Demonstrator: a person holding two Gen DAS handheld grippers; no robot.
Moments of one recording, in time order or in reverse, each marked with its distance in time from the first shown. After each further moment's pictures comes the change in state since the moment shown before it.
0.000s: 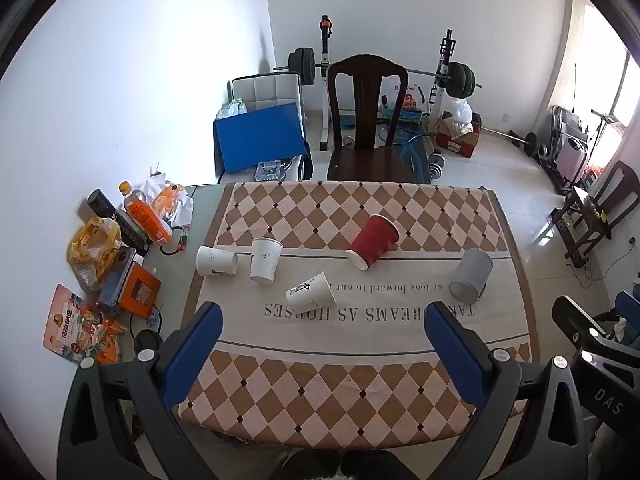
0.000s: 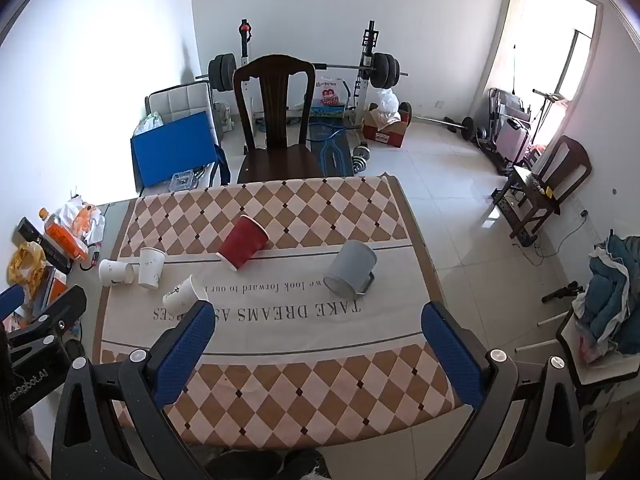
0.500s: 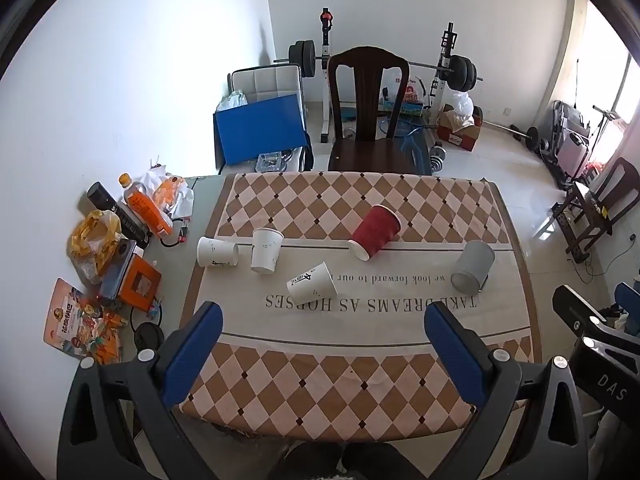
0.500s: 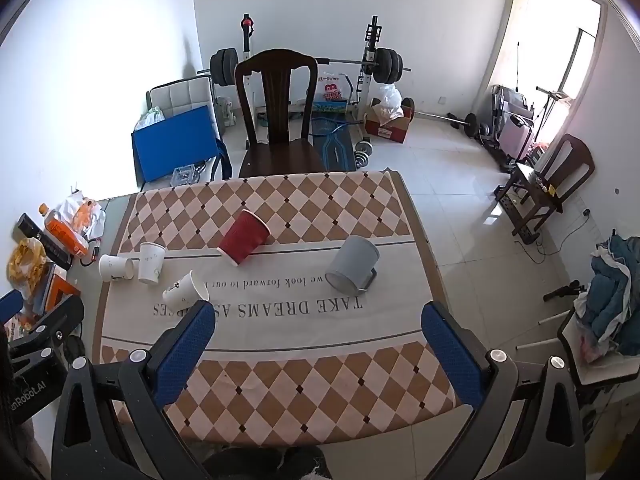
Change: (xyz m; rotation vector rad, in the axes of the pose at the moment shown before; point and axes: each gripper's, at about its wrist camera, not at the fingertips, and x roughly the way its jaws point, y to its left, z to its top) left arm 0.002 0.005 -0.019 -0.002 0.020 0.007; right arm 0.003 0.001 0.000 0.005 0.006 0.012
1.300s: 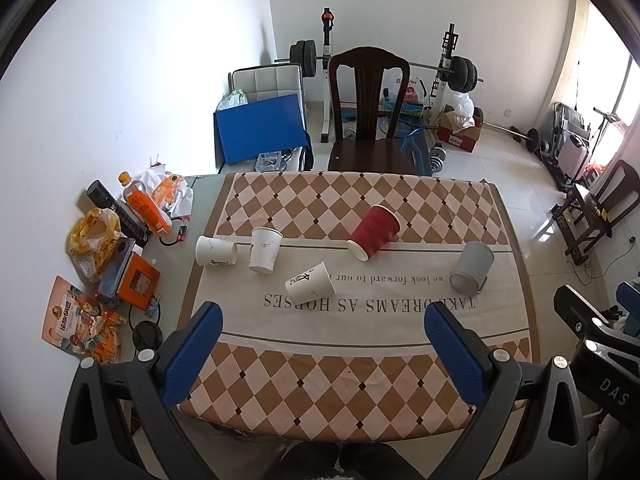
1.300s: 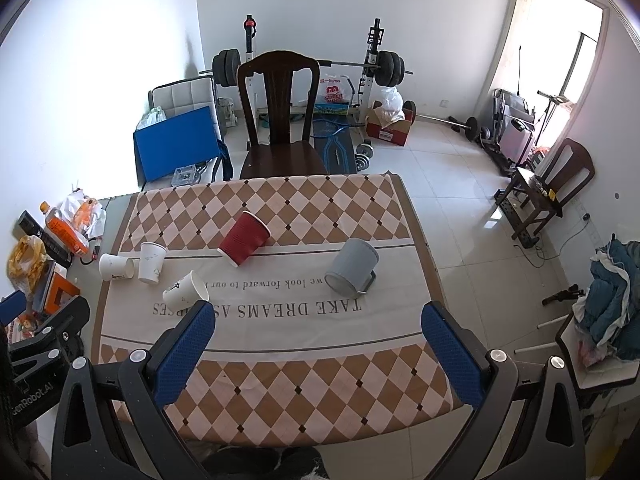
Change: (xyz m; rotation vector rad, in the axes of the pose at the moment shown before) left arm 0.001 -0.003 0.006 0.004 0.007 -0.001; right arm -0.003 0.002 0.000 -0.003 0.003 -0.006
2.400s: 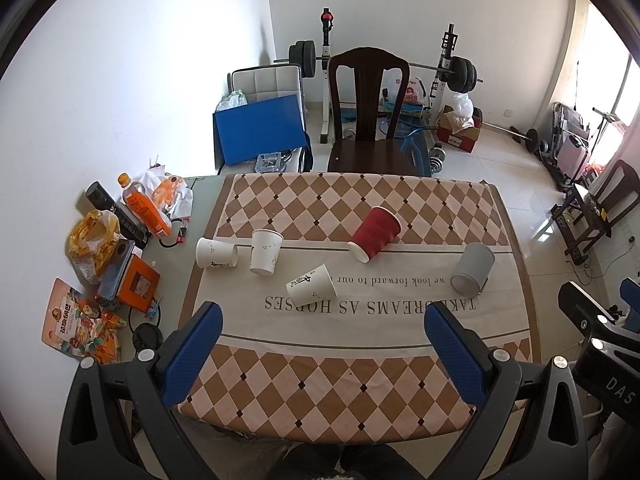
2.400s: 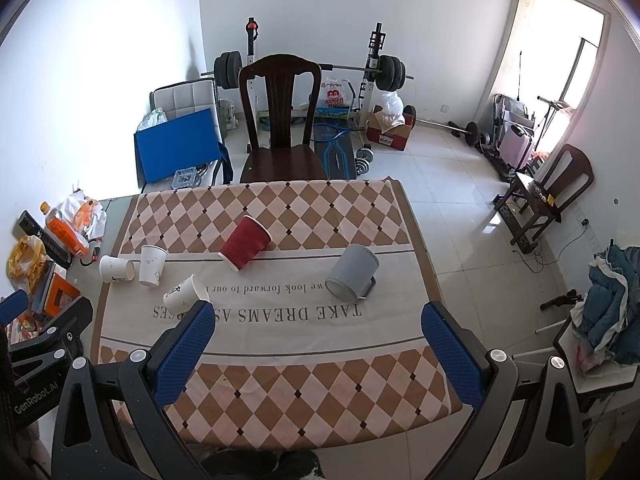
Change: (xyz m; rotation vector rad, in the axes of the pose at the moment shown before) left arm 0.001 -0.002 -0.001 -0.004 0.002 0.000; right arm -0.004 0.000 0.005 -0.005 -0.001 -0.006
